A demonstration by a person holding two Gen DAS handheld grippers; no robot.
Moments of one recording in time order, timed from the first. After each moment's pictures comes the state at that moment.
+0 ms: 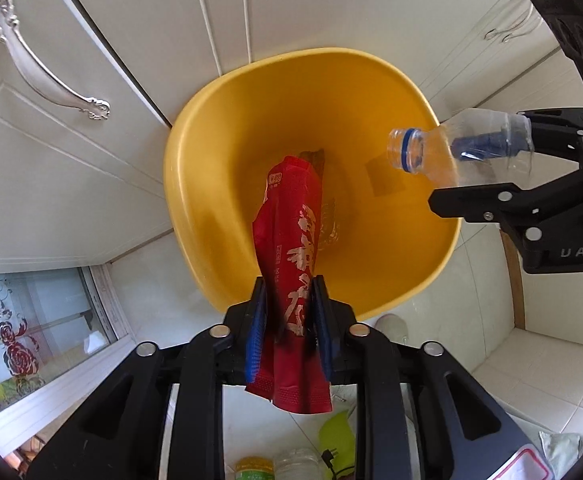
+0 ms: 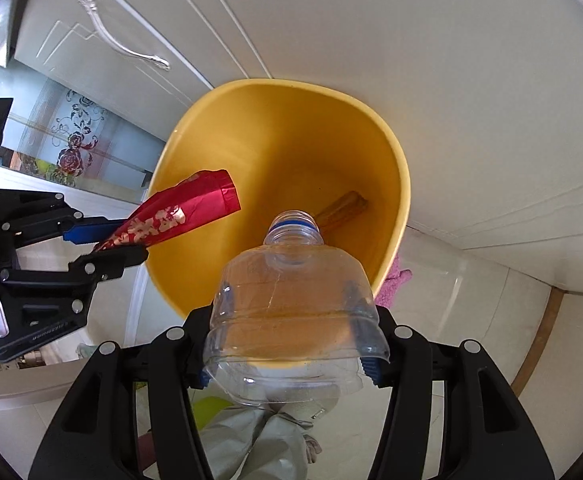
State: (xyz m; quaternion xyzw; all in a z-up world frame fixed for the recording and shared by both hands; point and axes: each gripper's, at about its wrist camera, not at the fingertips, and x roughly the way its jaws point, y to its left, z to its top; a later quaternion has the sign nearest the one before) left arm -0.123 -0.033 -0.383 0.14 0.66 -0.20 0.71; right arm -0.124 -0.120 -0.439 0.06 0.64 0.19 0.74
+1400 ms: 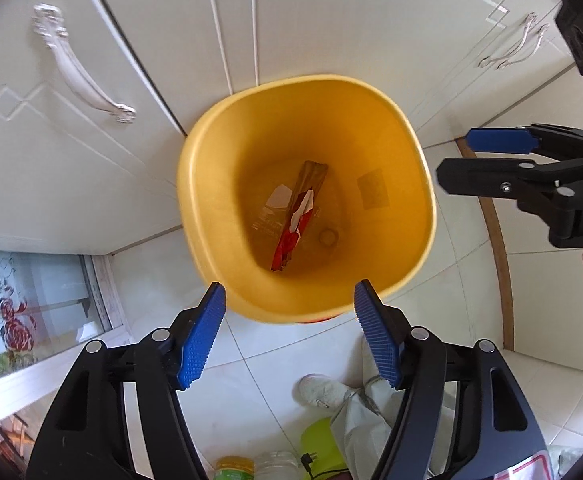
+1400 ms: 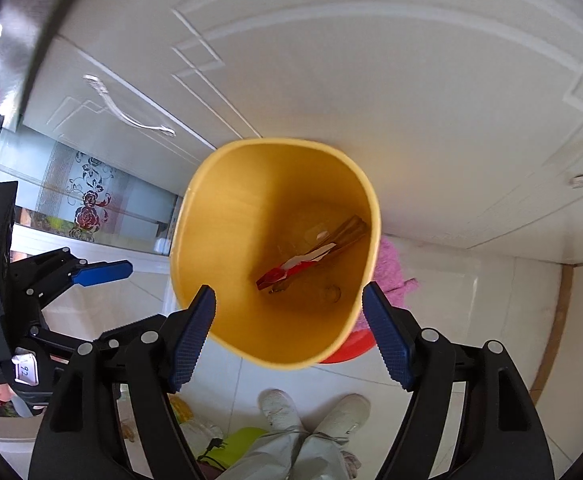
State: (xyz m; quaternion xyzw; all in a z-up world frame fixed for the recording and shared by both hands) left arm -0.136 -0.025 -0.350 0.11 0.65 -0.18 0.73; right arm -0.139 -0.151 -0.393 0.14 0.59 0.15 0.78
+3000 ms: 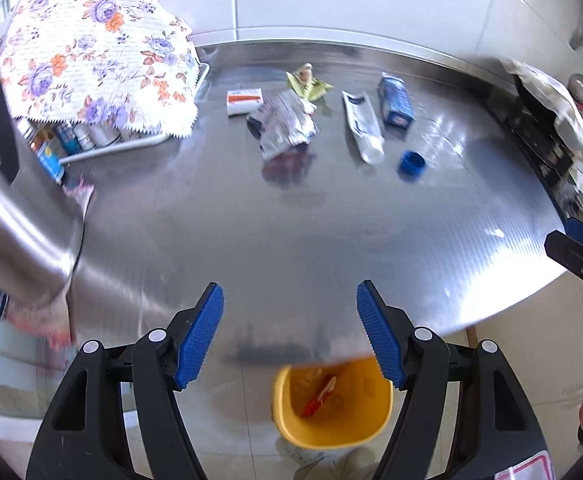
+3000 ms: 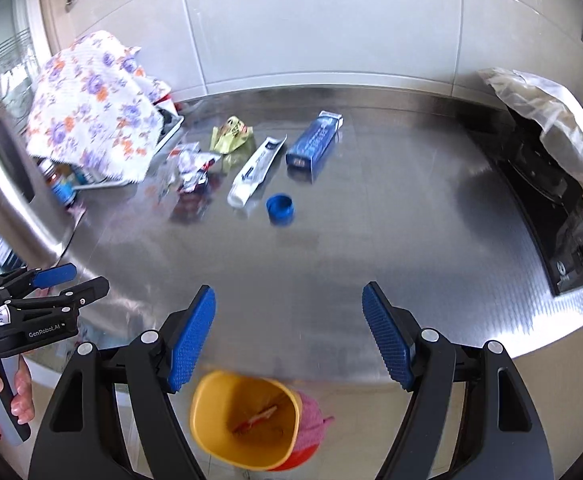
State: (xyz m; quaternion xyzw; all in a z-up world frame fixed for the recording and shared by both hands) left arm -0.001 -0.002 -0.088 0.04 0.48 -0.08 0.87; right arm -0.068 -0.209 -0.091 0.09 0.39 0.00 0.92
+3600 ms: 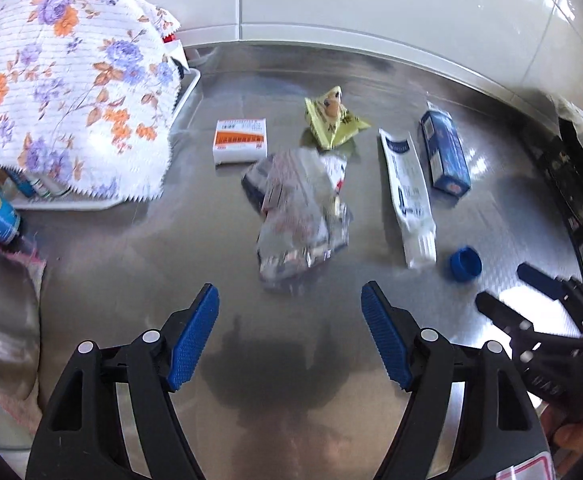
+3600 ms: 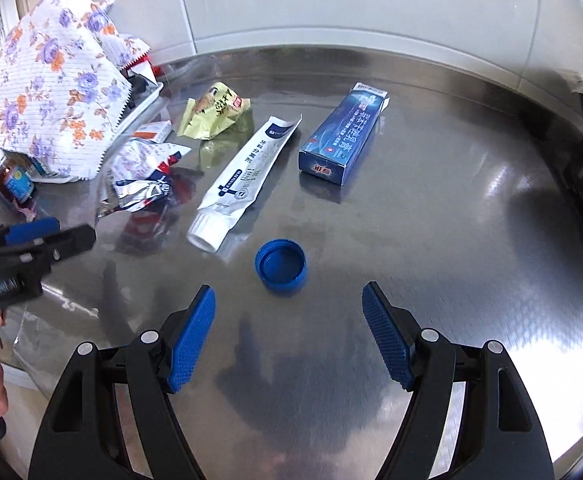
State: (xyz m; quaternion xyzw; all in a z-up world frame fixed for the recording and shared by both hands) left arm 0.126 -0.020 -0.102 0.00 0.49 -0.07 0.87; right arm 0.075 -0.203 -0.152 0.06 0.44 0.03 0.89
